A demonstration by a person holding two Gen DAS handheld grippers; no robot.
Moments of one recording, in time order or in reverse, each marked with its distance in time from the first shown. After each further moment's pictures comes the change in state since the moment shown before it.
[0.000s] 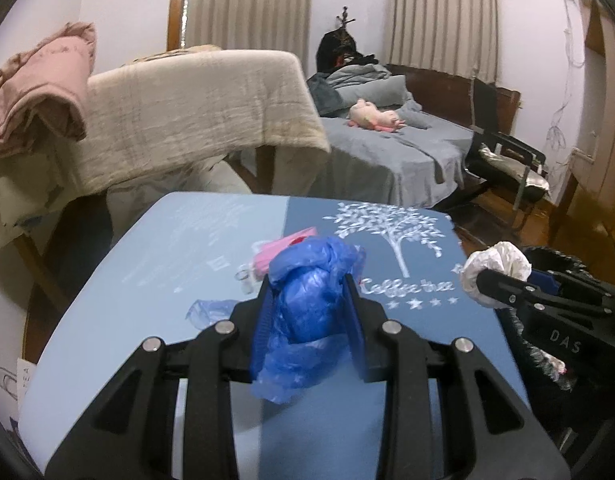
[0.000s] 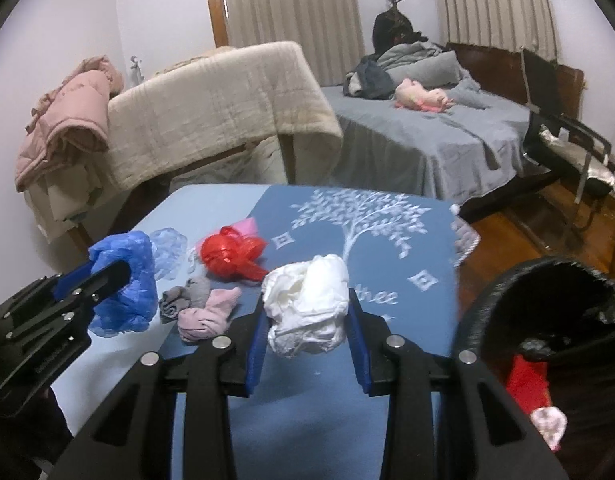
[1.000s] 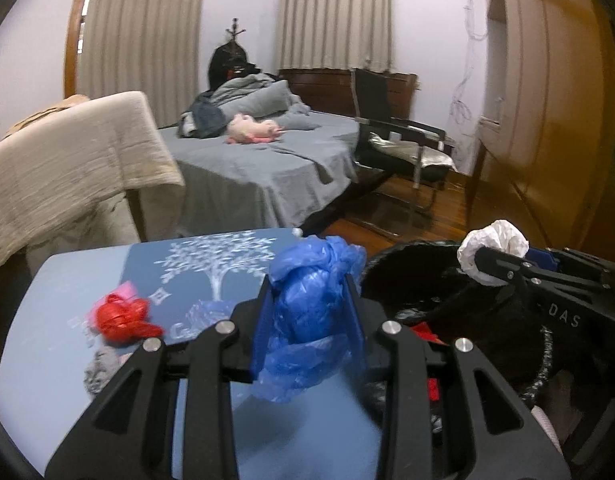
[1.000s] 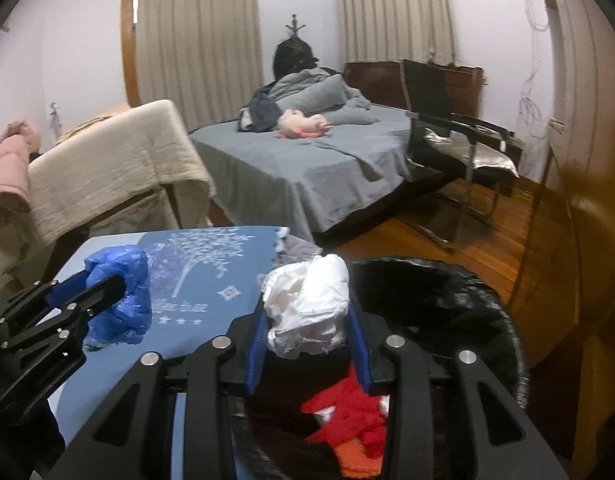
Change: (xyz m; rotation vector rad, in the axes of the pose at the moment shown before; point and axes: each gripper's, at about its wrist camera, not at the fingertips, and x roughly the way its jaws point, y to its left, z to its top) left arm -0.004 -0.176 0.012 0.201 -0.031 -0.308; right arm -0.117 -0.149 -0.019 0.158 -0.108 -0.305
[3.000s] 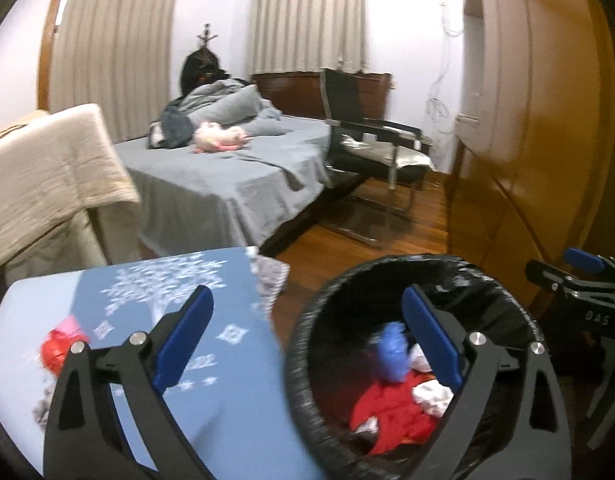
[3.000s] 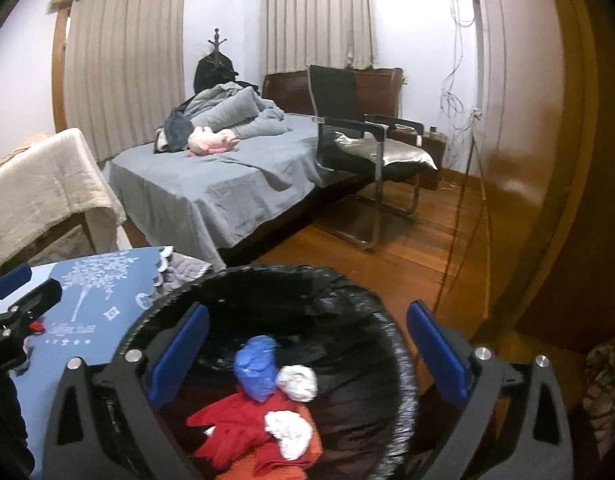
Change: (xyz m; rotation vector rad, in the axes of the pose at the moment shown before) left arm 0.058 -0.027 0.016 0.028 -0.019 -0.044; right arm -0.002 -0.101 -0.007 0.102 -0.051 -0.235
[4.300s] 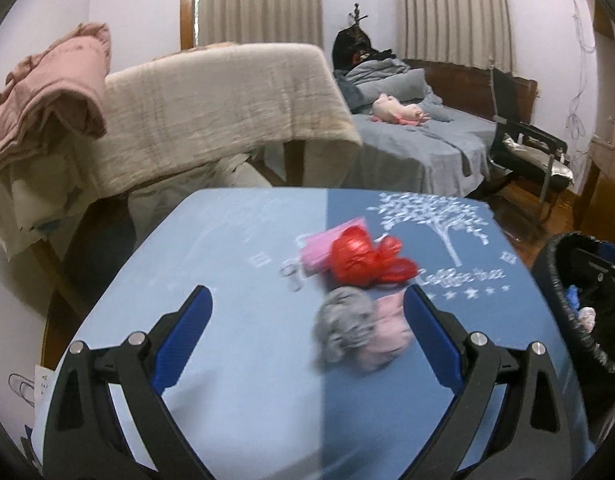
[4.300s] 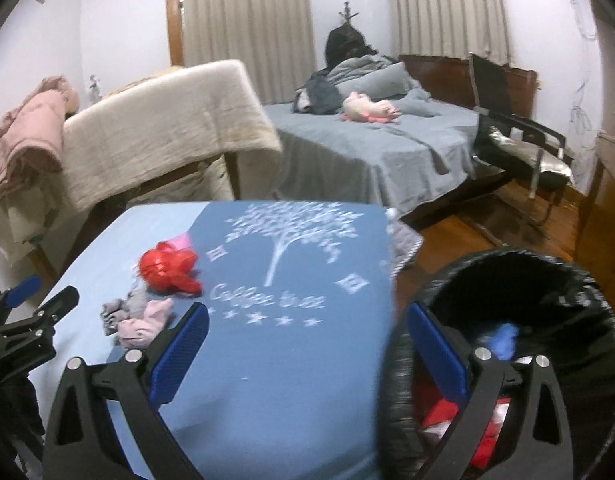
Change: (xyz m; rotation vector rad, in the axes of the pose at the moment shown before) left arm -0.106 0.231 -0.095 -0.207 0.074 0.462; right arm 0.019 0.256 -0.048 -0.201 0.094 0.396
